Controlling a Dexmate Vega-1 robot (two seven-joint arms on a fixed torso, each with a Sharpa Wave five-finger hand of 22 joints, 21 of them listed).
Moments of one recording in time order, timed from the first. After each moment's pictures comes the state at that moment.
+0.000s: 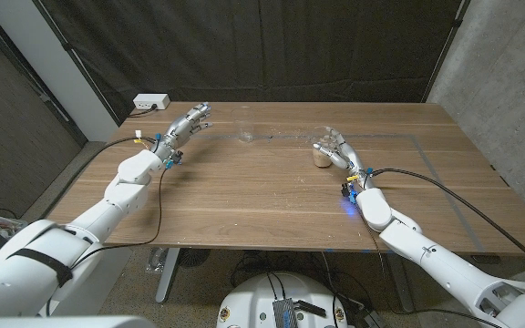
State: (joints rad) left arm 0.56 0.54 0.44 -0.79 -0.52 -0.61 -0.39; left_hand 0.43 -0.06 0.17 -0.01 0.29 -0.01 -0.07 0.23 0.23 0.10 -0.06 0.24 0.24 0.11 -0.04 0.19 0.18 0.25 0.11 0.22 0.20; right arm -0.86 -0.50 -0.56 -1.22 -0.01 0.45 -0.40; right_hand 0.67 0.02 0.20 -0.15 0.30 0.00 -0.13 0.35 0.31 0.07 -0.08 0.52 0.52 0.31 -0.04 0.43 0.44 0.32 -0.04 0.30 0.25
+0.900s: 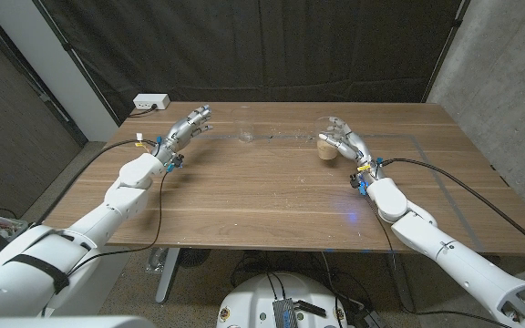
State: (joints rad) left arm 0.58 0.56 0.45 -0.81 -0.48 -0.64 -0.34; left_hand 0.44 -0.07 0.17 -0.01 0.30 0.00 -0.07 0.23 0.23 0.10 -0.07 0.24 0.24 0.12 -0.04 0.19 0.18 0.26 0.10 0.23 0.20; right arm -0.90 -0.60 -0.49 -1.39 0.12 0.43 -0.25; right_hand 0.73 0.02 0.17 -0.15 0.28 0.01 -0.14 0.39 0.36 0.08 -0.09 0.62 0.64 0.31 -0.04 0.52 0.59 0.36 -0.04 0.33 0.29
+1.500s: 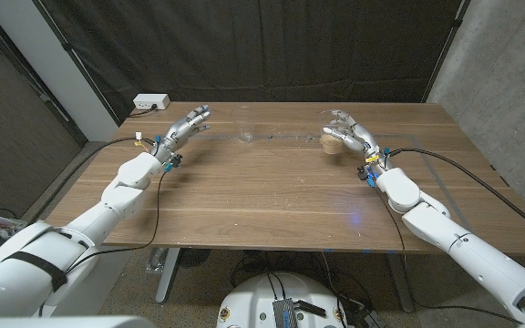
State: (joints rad) left arm 0.58 0.58 0.47 -0.82 -0.40 -0.66 -0.27; left_hand 0.47 -0.07 0.16 -0.03 0.31 -0.04 -0.06 0.22 0.23 0.10 -0.07 0.24 0.24 0.12 -0.04 0.19 0.18 0.26 0.09 0.23 0.20; right arm -0.90 -0.65 -0.45 -1.45 0.17 0.40 -0.17; right_hand 0.75 0.02 0.16 -0.16 0.27 0.02 -0.15 0.41 0.37 0.09 -0.09 0.64 0.66 0.30 -0.04 0.54 0.62 0.36 -0.04 0.34 0.29
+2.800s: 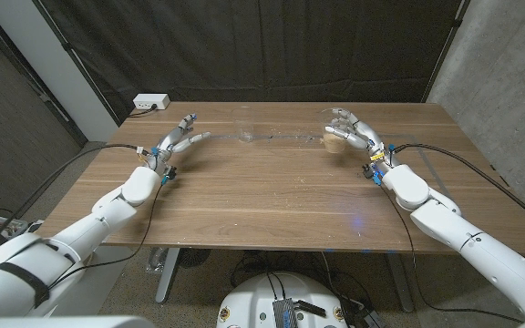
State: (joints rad) left arm 0.60 0.63 0.56 -0.77 0.01 -0.72 0.25; left_hand 0.52 -0.16 0.09 -0.07 0.33 -0.10 0.03 0.25 0.28 0.02 -0.02 0.23 0.30 0.01 0.01 0.19 0.22 0.16 -0.01 0.20 0.20; right arm -0.94 -0.71 -0.42 -1.53 0.17 0.37 -0.14; right_hand 0.75 0.02 0.15 -0.14 0.25 0.02 -0.15 0.43 0.39 0.09 -0.09 0.67 0.70 0.30 -0.04 0.55 0.64 0.36 -0.04 0.34 0.29
